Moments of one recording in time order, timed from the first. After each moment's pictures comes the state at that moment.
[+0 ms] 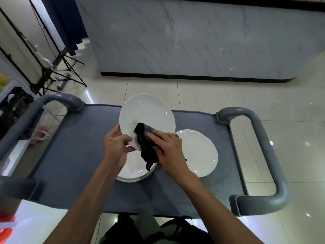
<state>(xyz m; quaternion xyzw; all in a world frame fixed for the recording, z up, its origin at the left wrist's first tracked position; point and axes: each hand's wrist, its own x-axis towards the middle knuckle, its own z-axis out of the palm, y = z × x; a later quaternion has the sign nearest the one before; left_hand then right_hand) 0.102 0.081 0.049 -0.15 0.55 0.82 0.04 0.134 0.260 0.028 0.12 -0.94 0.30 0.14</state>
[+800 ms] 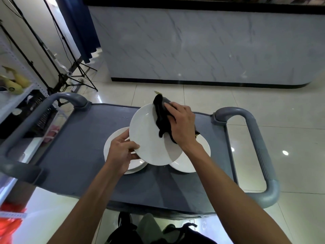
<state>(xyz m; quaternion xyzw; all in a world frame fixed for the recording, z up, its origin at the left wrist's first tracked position) 0.158 0.122 0.057 -0.13 0.60 0.78 0.10 0.091 0.325 0.069 0.07 -0.93 0.31 0.20</state>
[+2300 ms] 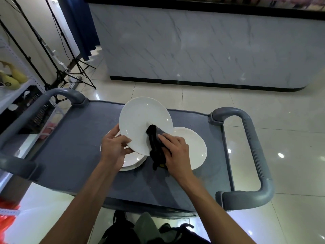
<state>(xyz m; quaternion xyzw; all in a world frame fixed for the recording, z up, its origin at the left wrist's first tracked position) 0.157 0.122 0.054 -0.18 0.55 0.82 0.01 0.176 0.324 0.005 0.11 -0.92 0.34 0.17</state>
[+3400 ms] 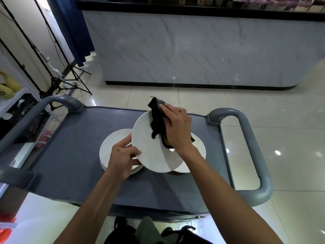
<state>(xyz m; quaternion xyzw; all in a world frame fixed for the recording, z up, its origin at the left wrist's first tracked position) 0.169 0.136 0.053 -0.12 0.59 0.79 0.12 0.099 0.320 0.063 0.06 -0.92 0.31 0.25</state>
